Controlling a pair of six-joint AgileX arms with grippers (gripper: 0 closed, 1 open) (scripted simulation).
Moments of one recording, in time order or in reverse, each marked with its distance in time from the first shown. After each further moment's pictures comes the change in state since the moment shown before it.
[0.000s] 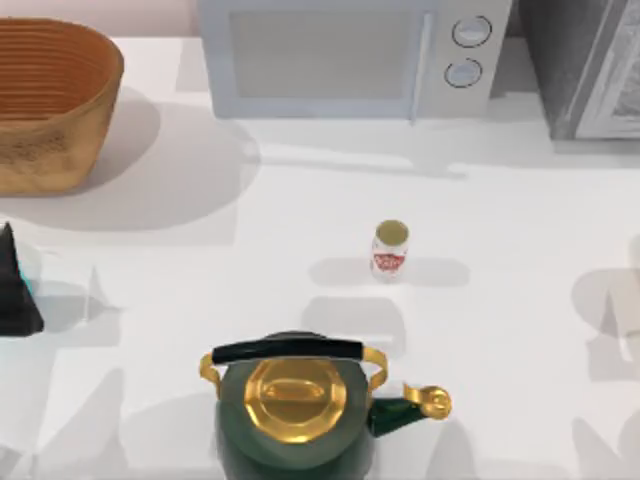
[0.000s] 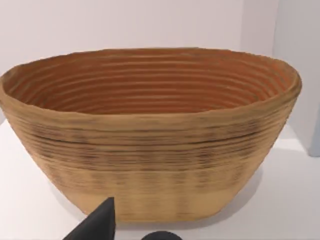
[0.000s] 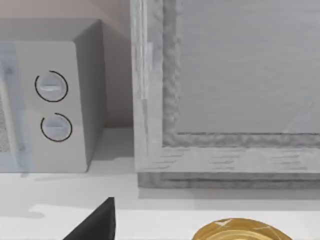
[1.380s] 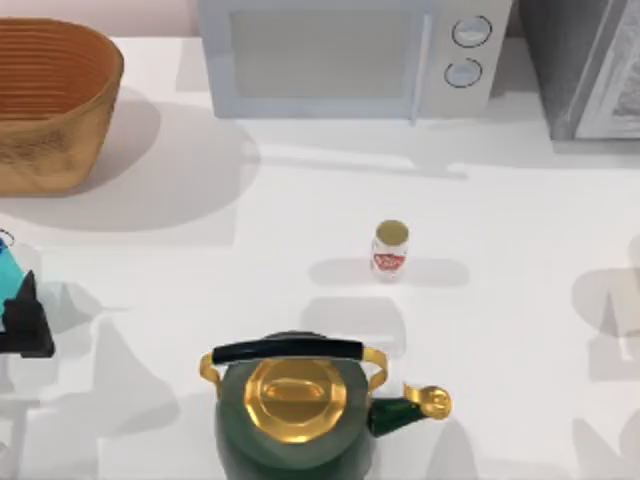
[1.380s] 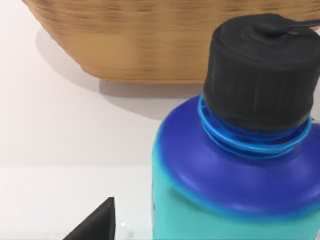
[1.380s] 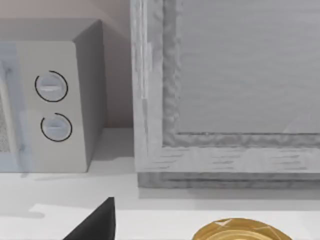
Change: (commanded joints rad) left arm 0.132 1.125 0.034 0.851 0.145 0.054; right arm 0.000 0.000 0.000 0.000 0.000 0.000
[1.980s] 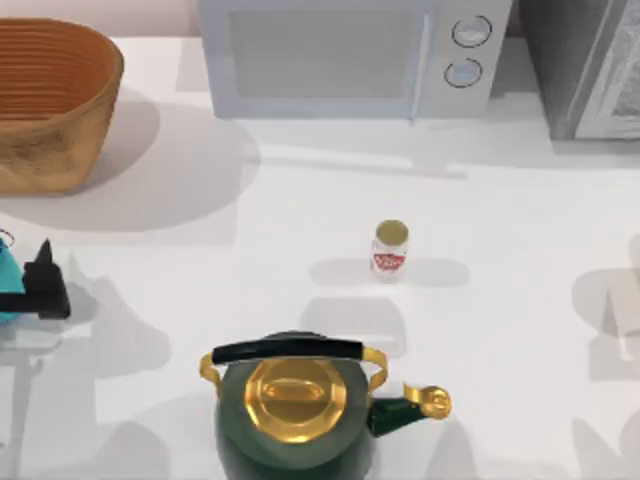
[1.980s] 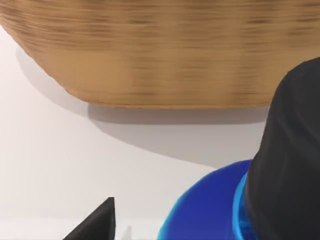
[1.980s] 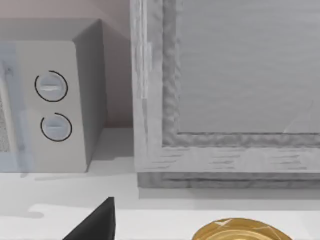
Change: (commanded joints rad) left arm -0.060 0.188 0.184 0.009 -0.054 -0.019; right arm 0.000 0.000 0.000 0.000 0.000 0.000
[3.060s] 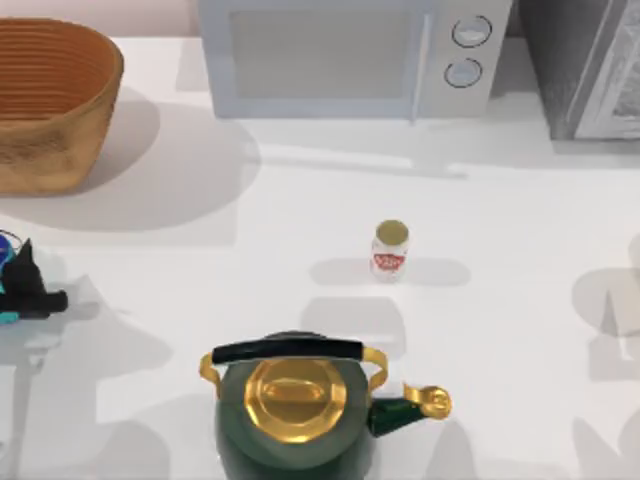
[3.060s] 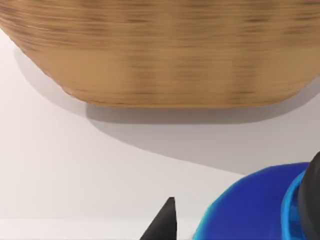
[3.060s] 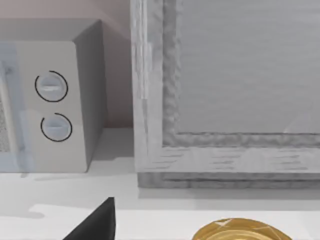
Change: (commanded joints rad) left arm 0.000 0.000 0.000 0.000 0.000 0.000; right arm 0.000 0.000 0.000 0.000 0.000 0.000
